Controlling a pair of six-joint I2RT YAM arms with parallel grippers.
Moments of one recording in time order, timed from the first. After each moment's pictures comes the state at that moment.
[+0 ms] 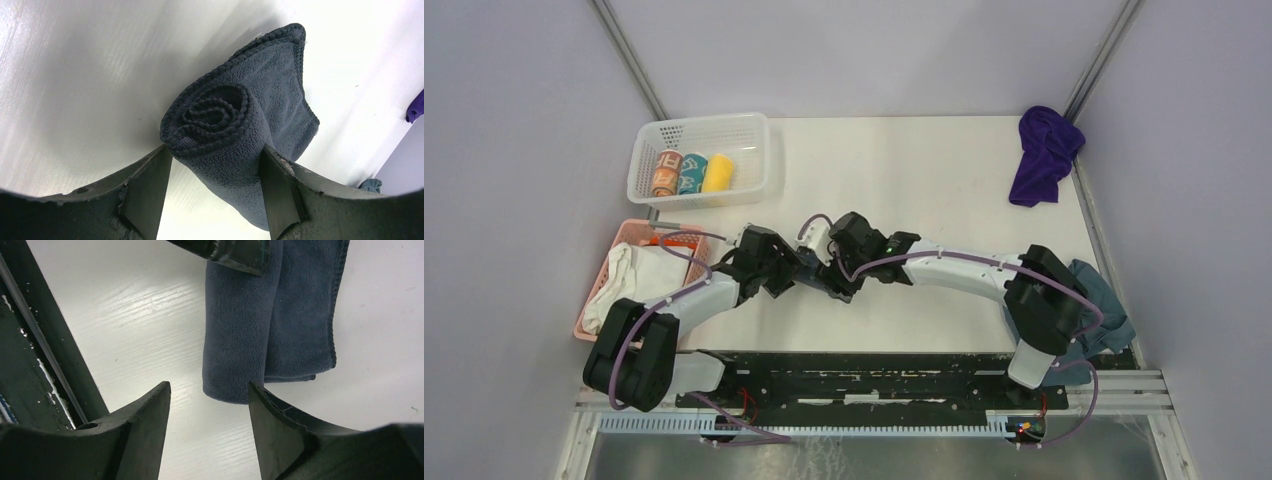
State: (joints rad) left arm -0.36 1.30 0.50 -0.09 0.01 -1.08; right arm 0.96 1.73 1.21 -0.35 -0.16 -0.13
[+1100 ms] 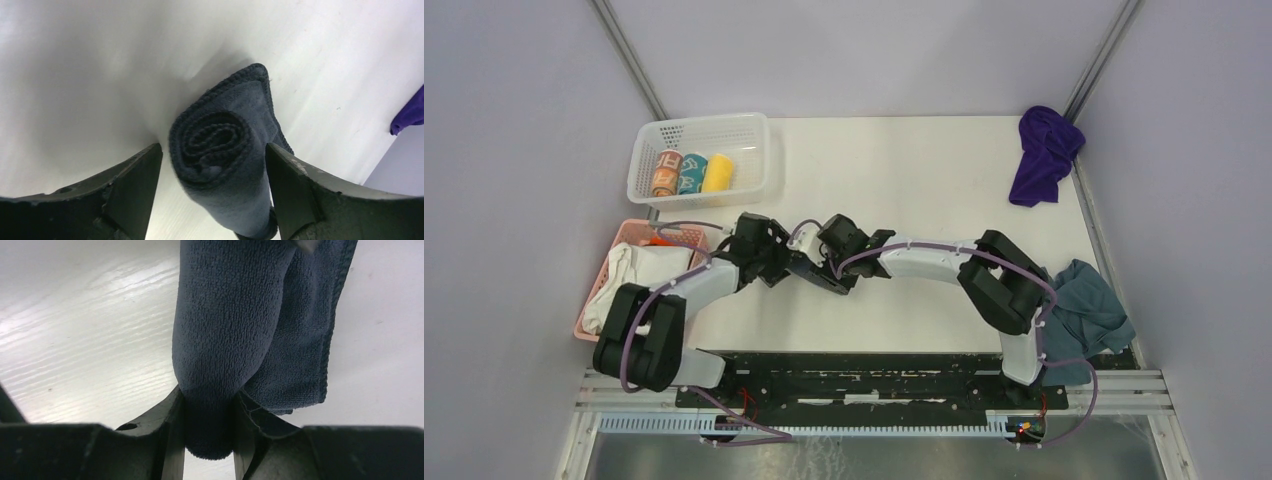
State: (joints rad) left arm -0.30 1.41 0.59 -0.06 0.05 -1.05; right arm 0.98 1.94 1.28 -0.30 -0.08 -0.24
